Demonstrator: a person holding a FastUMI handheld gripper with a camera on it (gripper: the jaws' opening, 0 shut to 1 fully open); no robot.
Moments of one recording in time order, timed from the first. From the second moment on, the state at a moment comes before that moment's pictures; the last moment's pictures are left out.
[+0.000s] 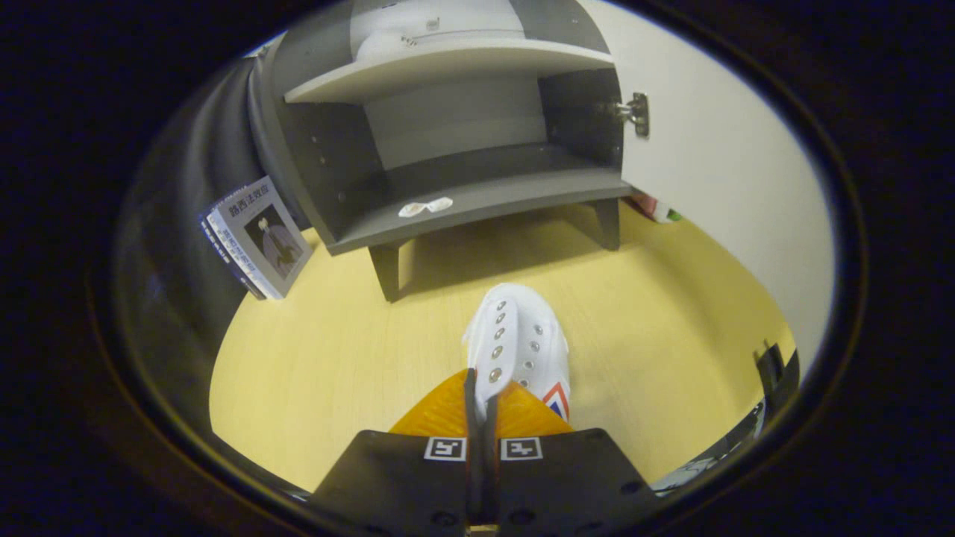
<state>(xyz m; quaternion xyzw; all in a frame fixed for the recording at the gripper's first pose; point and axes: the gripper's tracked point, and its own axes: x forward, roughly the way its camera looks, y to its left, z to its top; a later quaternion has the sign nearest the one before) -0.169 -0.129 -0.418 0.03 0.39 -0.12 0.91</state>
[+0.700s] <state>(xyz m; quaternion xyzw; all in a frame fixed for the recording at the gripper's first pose) -0.117 -0.111 -0.227 0.01 0.23 -0.16 0.96</state>
